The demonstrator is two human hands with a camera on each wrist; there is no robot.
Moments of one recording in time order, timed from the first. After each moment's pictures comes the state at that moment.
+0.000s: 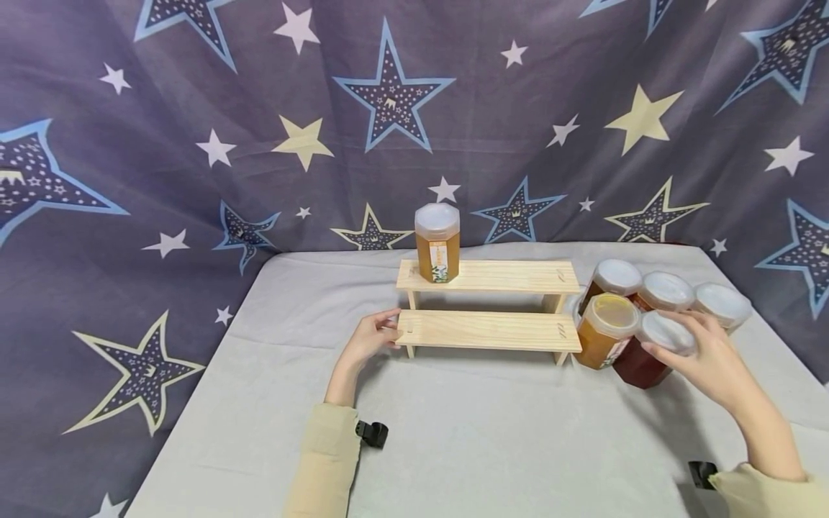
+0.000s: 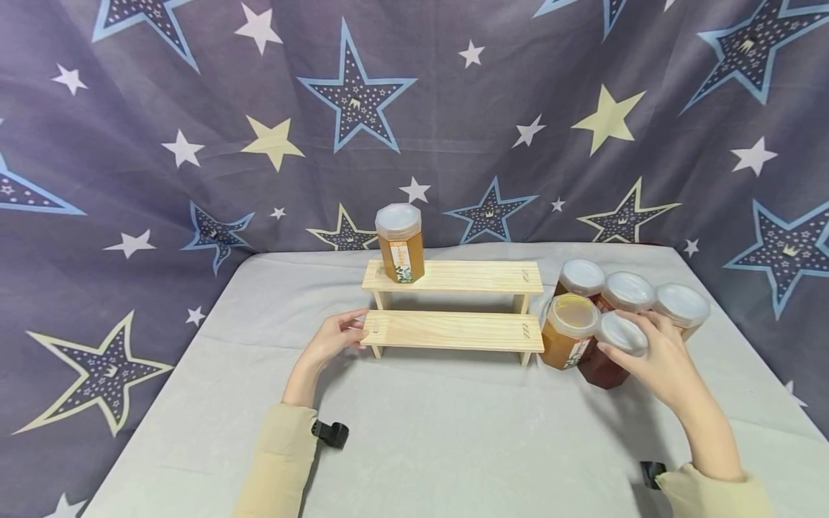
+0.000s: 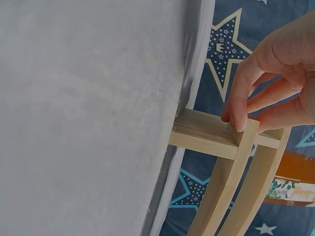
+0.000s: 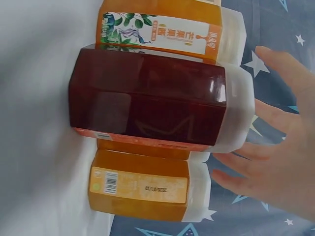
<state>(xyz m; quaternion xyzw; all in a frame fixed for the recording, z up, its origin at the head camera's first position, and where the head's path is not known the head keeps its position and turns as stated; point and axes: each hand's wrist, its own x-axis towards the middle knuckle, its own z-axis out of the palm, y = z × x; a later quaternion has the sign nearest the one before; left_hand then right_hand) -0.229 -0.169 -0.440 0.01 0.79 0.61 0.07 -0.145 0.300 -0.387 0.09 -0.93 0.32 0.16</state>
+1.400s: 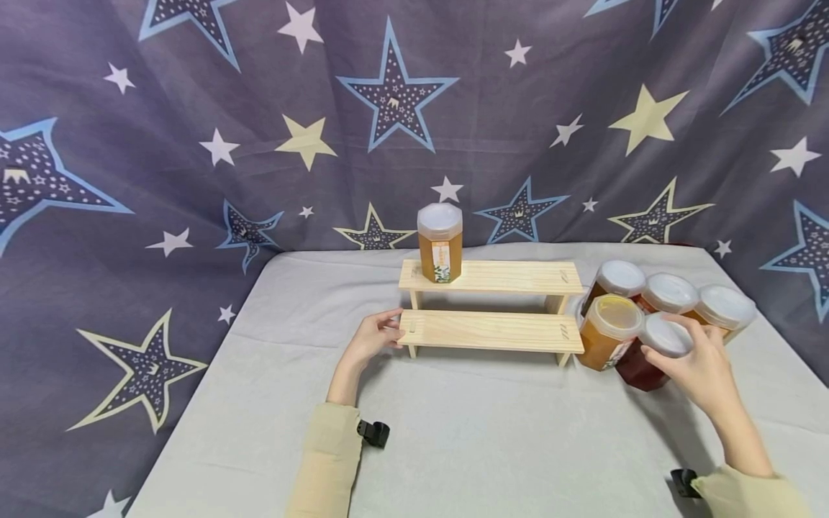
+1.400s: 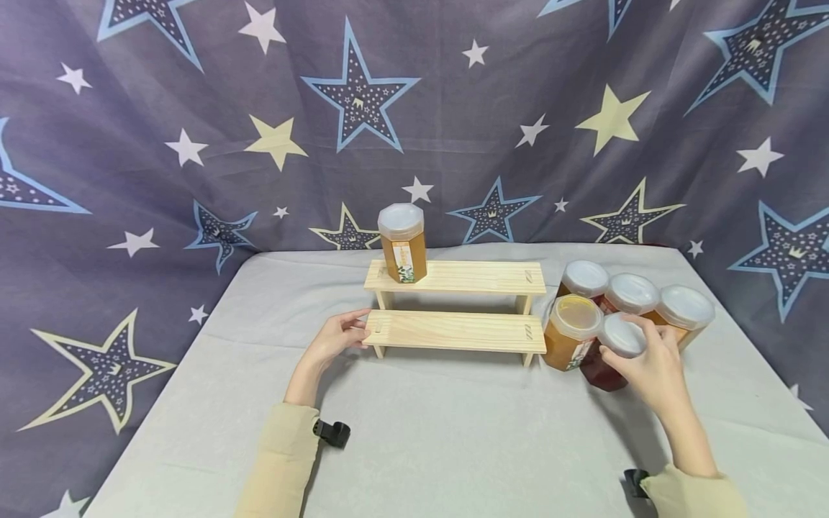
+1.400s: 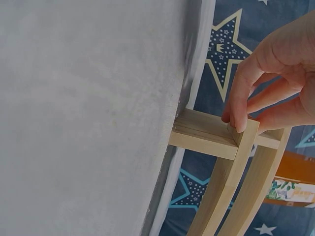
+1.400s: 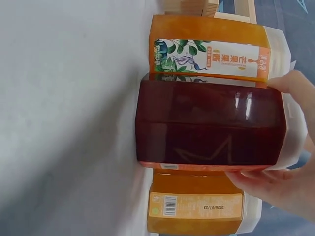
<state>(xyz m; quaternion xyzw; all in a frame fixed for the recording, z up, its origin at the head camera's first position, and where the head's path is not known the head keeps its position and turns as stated) -0.212 -0.163 -0.413 0.02 0.78 0.62 0.09 -0.151 0.292 -0.418 0.00 -0.91 0.34 0.23</state>
